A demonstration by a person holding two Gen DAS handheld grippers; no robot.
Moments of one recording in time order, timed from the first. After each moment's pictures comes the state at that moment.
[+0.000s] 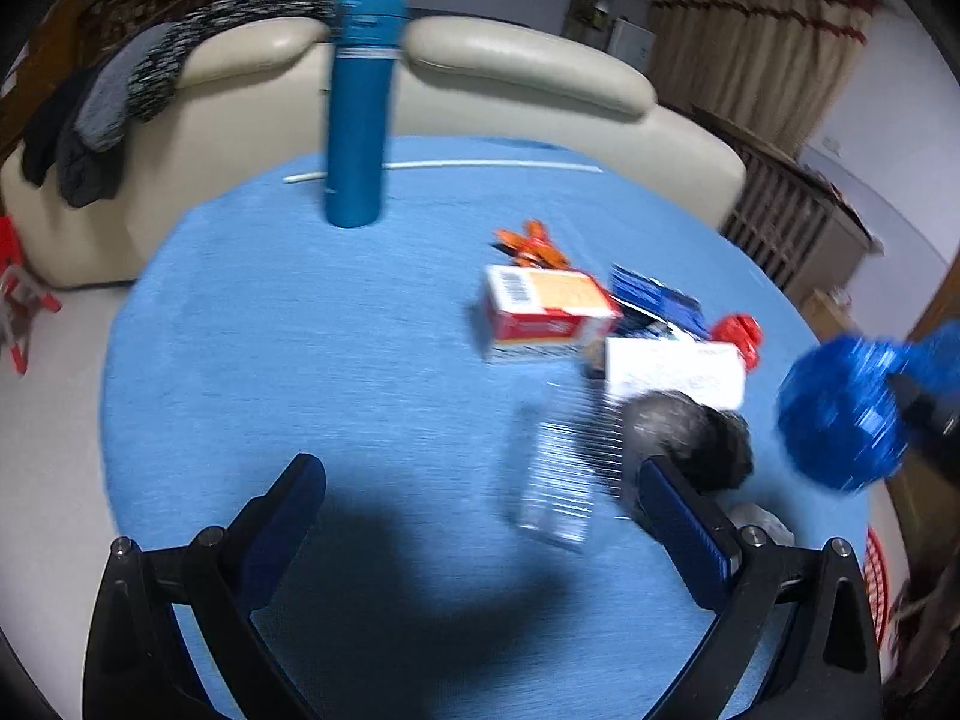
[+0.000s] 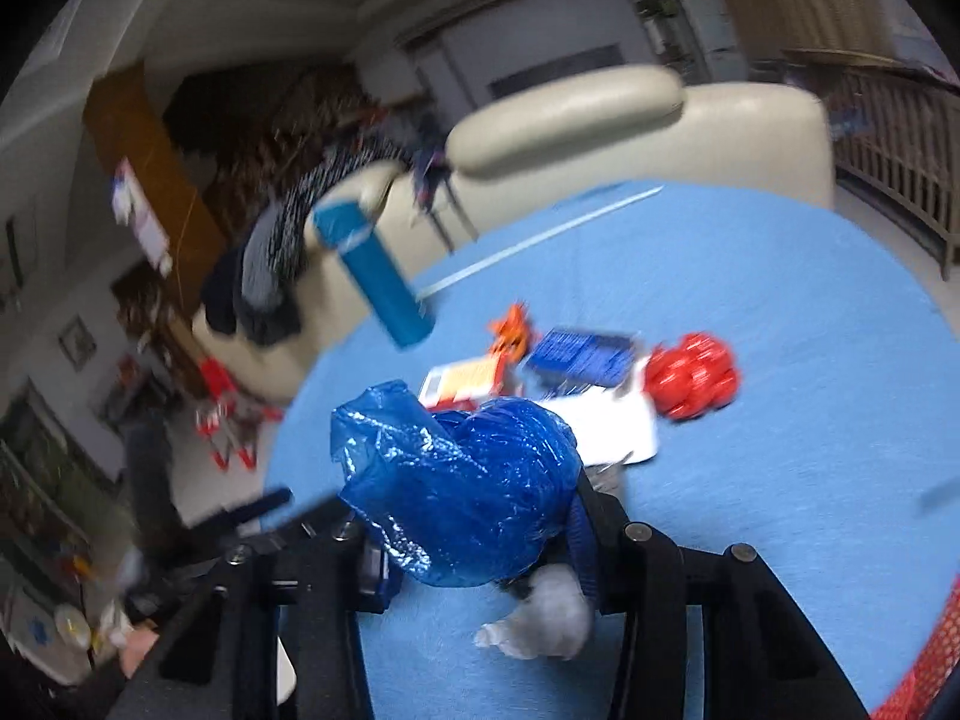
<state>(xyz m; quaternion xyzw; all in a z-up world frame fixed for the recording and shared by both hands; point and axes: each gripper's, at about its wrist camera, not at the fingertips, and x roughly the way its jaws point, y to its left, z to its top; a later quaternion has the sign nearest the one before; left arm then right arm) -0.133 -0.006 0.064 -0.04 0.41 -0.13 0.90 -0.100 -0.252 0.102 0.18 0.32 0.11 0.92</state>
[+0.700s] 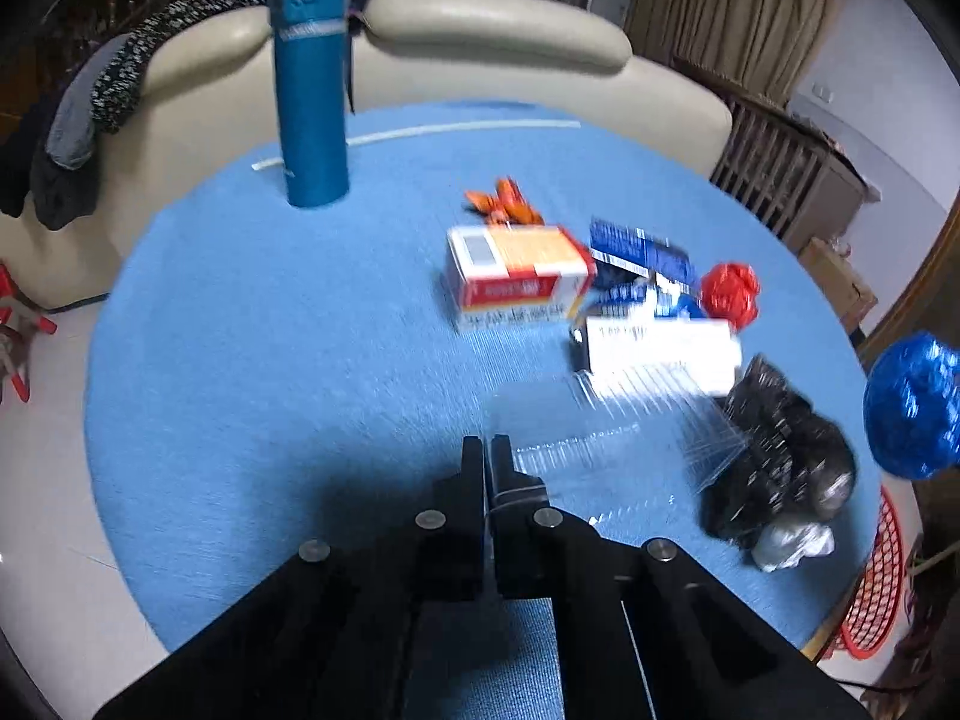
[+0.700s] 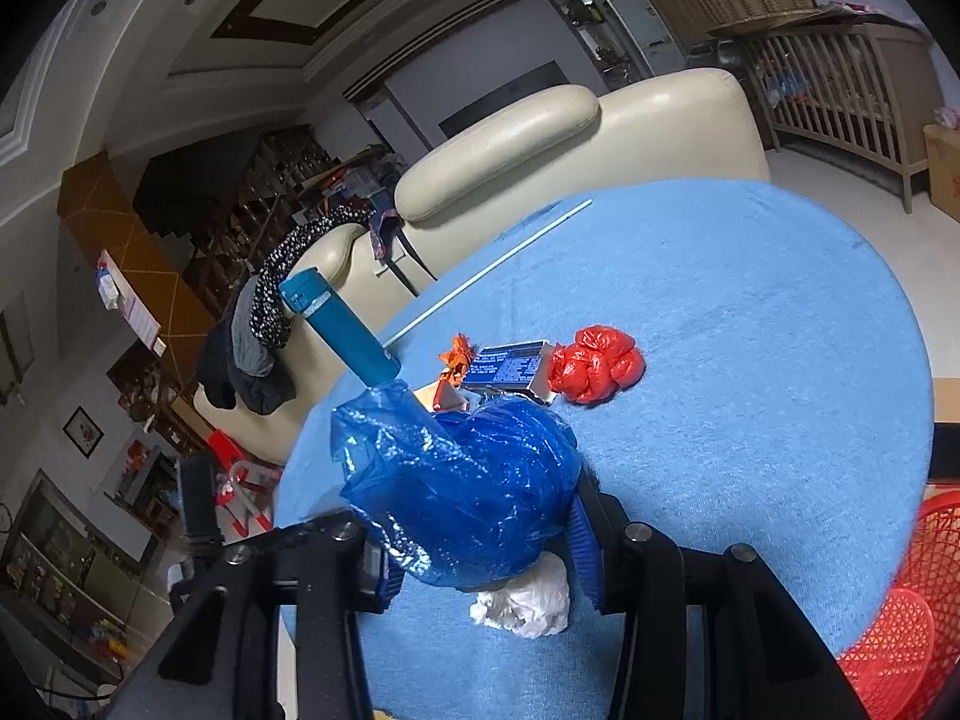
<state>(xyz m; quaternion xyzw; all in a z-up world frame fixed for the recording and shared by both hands) -0.126 -0.019 0.067 -0.01 0.43 -0.14 0.89 -0.150 -0.314 0.098 0.26 0.29 0.07 0.92</state>
